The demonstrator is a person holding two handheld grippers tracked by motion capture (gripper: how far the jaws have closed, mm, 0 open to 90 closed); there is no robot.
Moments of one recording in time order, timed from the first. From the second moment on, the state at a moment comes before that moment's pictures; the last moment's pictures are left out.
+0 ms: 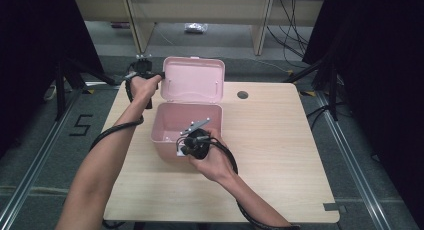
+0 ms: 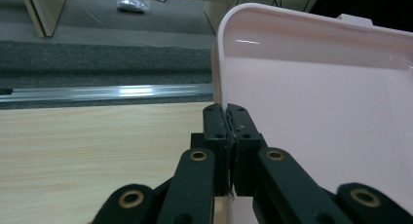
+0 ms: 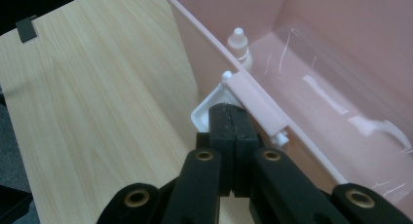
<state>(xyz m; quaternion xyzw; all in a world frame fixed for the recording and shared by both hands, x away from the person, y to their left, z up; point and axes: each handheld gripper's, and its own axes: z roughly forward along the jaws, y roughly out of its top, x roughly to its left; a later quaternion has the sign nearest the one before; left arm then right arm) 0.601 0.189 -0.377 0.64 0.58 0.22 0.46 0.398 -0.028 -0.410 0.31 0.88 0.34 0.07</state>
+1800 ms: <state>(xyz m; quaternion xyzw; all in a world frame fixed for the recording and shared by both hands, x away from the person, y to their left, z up) 0.552 0.198 -0.367 0.63 0.51 0.30 0.51 0.399 -0.028 -0.412 0.32 0.87 0.36 0.07</state>
